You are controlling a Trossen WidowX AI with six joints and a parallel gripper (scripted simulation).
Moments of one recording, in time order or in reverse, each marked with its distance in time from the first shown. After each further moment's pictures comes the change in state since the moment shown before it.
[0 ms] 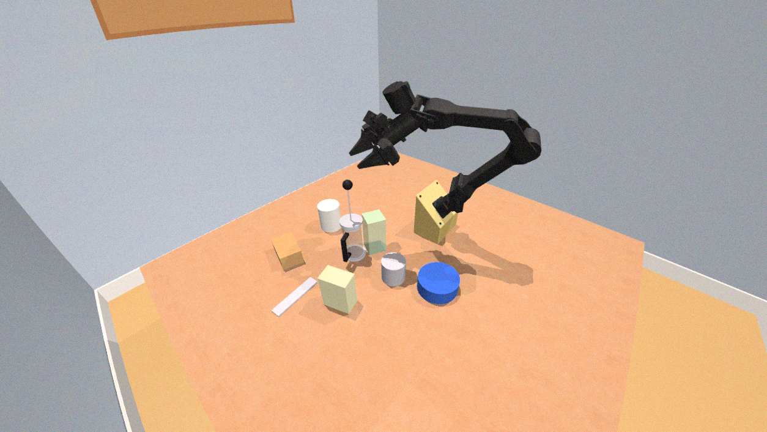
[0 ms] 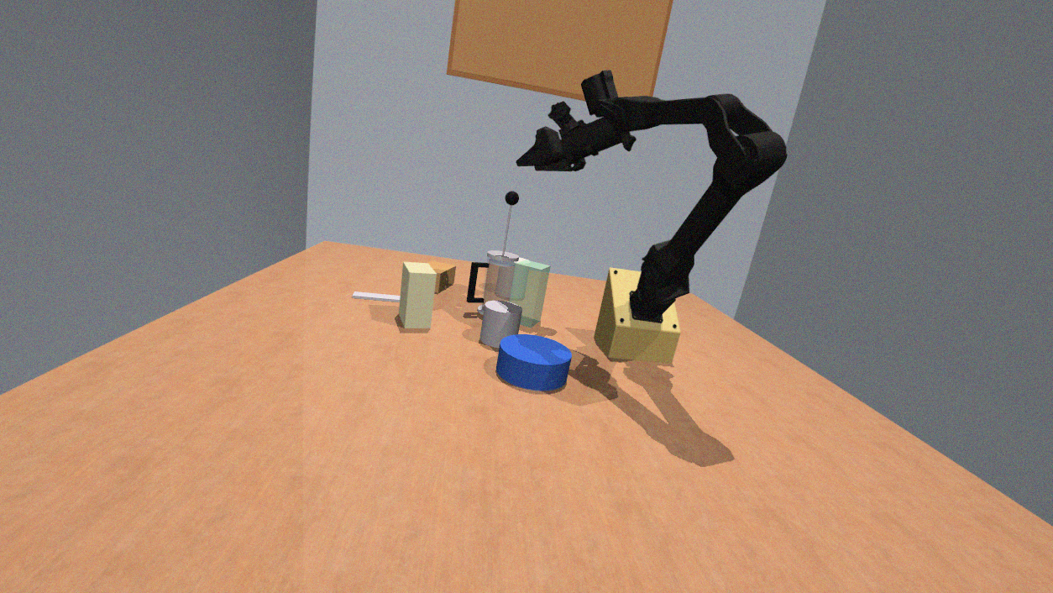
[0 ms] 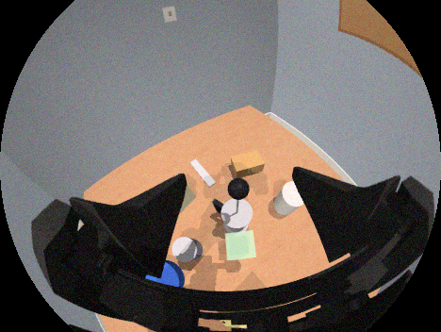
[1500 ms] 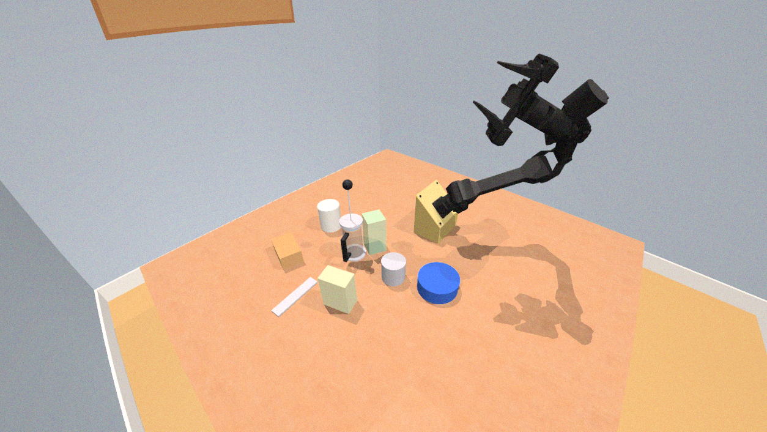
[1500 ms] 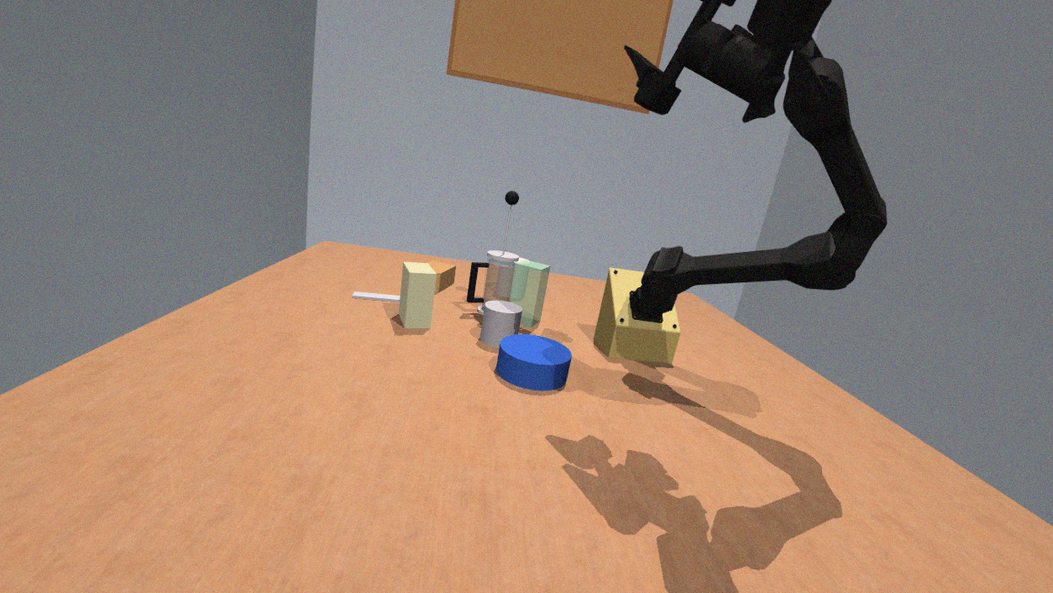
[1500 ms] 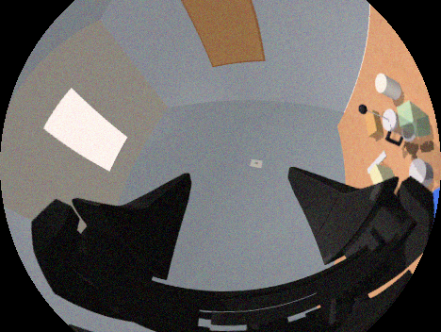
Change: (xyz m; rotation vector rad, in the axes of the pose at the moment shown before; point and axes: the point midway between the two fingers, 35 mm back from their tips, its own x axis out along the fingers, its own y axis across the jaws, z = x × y) arm -0.284 0.211 0.052 1.395 -0.988 0.407
